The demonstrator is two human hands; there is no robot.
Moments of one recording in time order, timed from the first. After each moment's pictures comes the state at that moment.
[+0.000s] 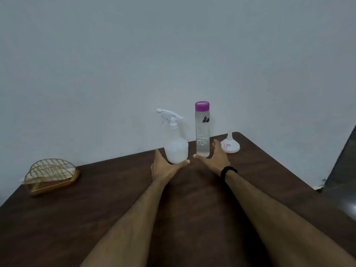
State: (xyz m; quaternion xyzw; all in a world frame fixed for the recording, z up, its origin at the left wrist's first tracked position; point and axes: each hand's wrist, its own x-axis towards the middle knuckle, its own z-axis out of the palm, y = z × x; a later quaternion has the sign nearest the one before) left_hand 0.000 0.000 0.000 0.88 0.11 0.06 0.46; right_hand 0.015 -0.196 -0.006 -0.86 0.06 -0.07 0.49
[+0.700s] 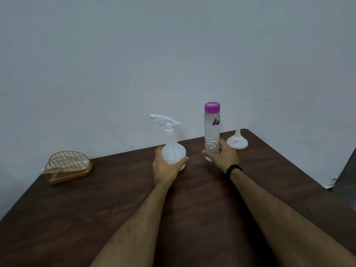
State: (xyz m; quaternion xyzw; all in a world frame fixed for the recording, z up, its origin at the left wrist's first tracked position) left_hand -0.037 0.016 -0.002 0.84 0.12 0.19 0.49; right_hand -0.004 -0.190 -0.005 -0.86 0.05 -0.14 0.49
